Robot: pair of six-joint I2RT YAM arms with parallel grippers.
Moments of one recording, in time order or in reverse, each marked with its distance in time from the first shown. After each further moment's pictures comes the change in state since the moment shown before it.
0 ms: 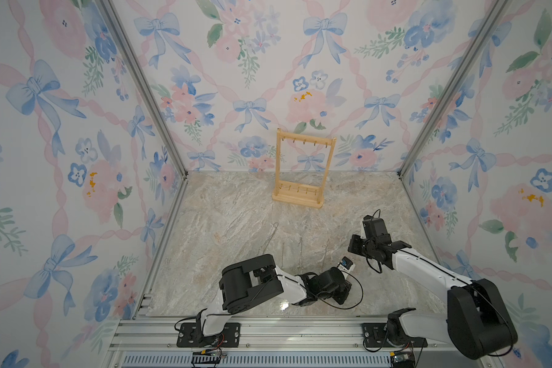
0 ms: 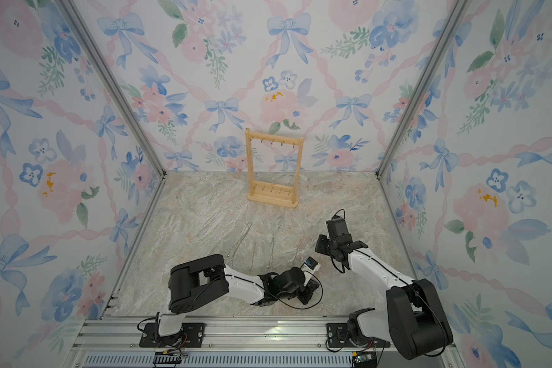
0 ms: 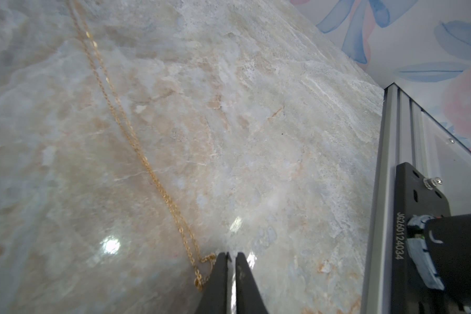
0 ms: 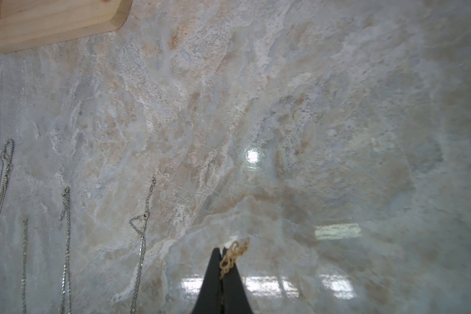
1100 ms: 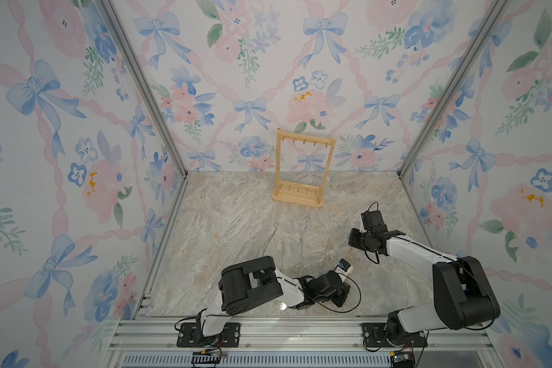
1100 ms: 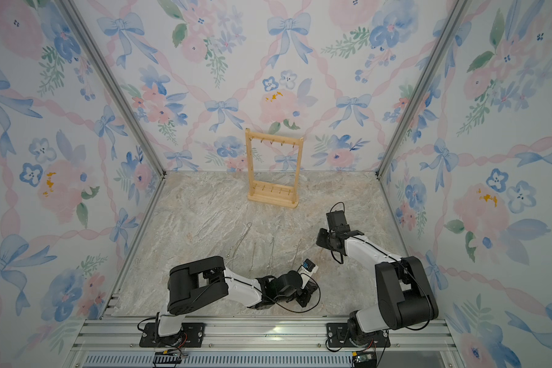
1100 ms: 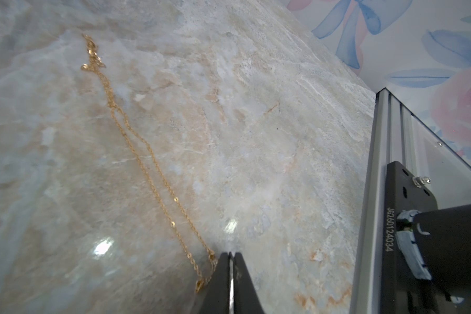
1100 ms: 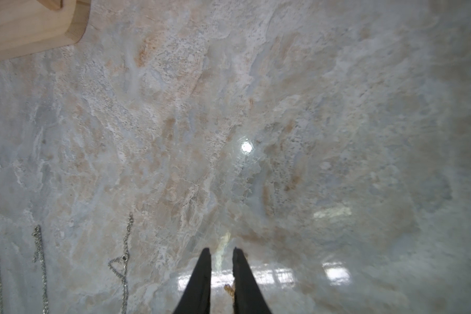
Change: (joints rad) left arm -0.021 -0.008 -0.054 0.066 -0.016 -0.034; right arm -0.055 0.168 0.114 -0.011 -0.006 -0.003
